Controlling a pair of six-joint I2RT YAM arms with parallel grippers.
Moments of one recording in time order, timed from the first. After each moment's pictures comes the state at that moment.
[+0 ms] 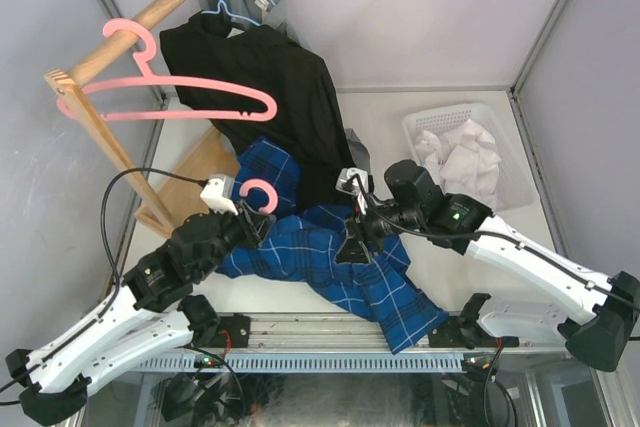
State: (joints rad) left arm -0.87 0.55 0.69 -0.47 -0.34 -0.63; right arm 0.87 1.11 1.02 -0.54 -0.64 0.17
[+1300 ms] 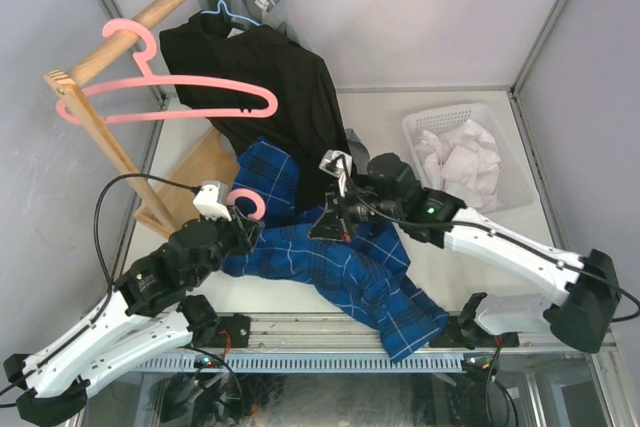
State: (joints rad) left arm -0.88 0.49 0.68 -0.61 -0.39 -0.60; right arm 0.90 1.27 1.02 -0.19 -0.58 0.38
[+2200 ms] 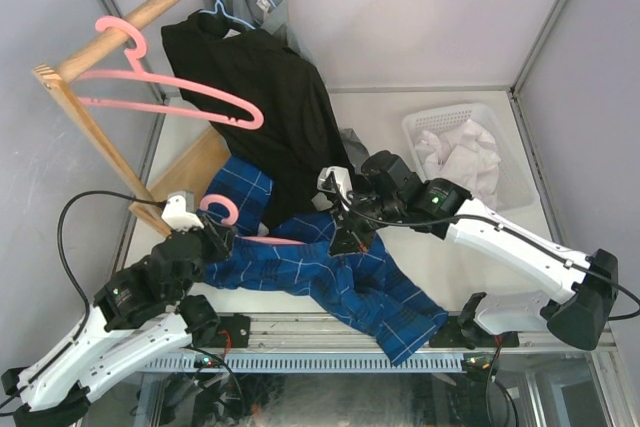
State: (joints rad) left arm -0.88 0.37 0.72 -0.86 -0.62 -0.78; right arm 0.91 1.26 1.18 -0.68 -0.61 0.09
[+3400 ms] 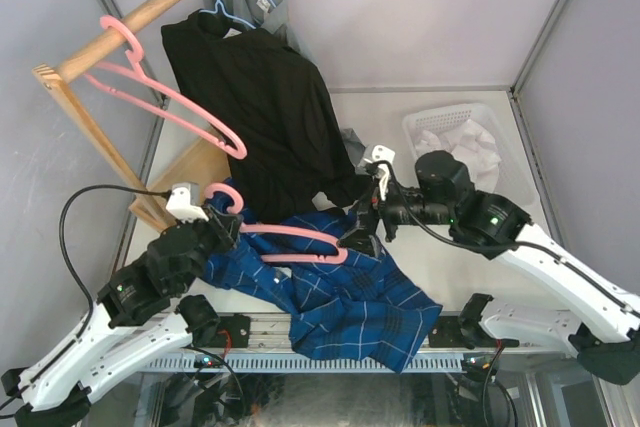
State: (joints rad) left arm -0.86 0.39 0.72 -0.69 -0.57 -0.65; right arm 0.87 0.99 1.15 -0.61 -0.45 0.14
